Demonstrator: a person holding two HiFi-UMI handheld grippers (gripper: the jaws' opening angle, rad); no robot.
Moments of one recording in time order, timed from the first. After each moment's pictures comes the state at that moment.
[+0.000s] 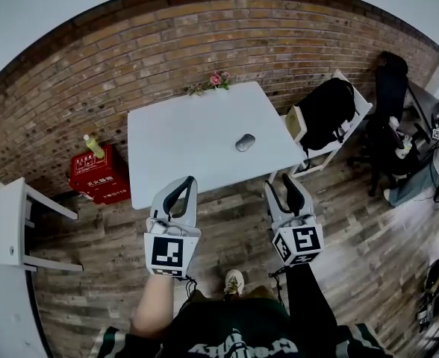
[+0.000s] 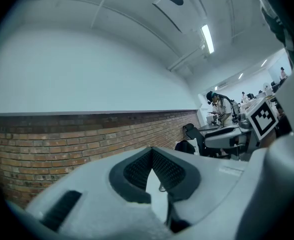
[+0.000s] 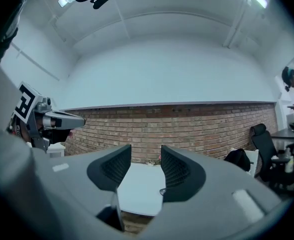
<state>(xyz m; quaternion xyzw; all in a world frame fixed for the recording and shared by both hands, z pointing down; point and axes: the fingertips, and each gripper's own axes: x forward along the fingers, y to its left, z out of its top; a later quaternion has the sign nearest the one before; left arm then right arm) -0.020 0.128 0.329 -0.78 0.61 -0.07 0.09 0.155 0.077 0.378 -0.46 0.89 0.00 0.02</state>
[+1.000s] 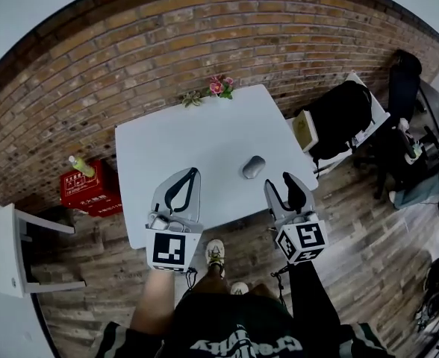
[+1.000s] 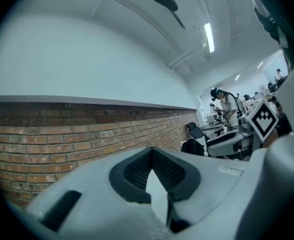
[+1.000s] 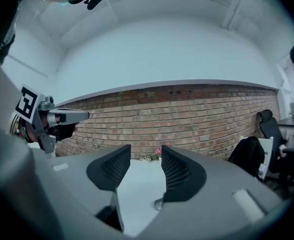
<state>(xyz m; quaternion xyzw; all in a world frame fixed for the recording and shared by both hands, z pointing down) -0.075 -0.074 0.345 -0.80 0.59 -0.06 0.10 0.093 -0.110 0.424 -0.46 0.89 -0.05 -0.01</state>
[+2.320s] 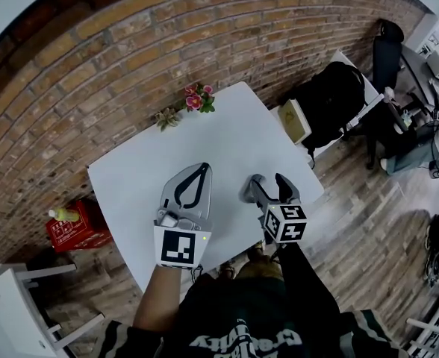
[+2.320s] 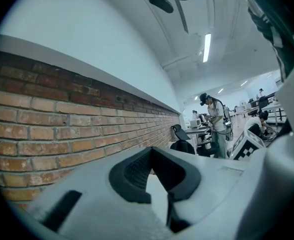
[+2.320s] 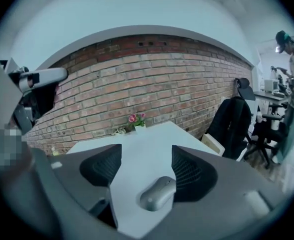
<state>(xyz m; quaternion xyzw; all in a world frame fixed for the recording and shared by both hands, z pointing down) -0.082 -0.264 0.380 -0.88 0.48 -0.05 0.07 0.064 -0.273 0.566 -0.56 0.79 -0.22 -0.12</state>
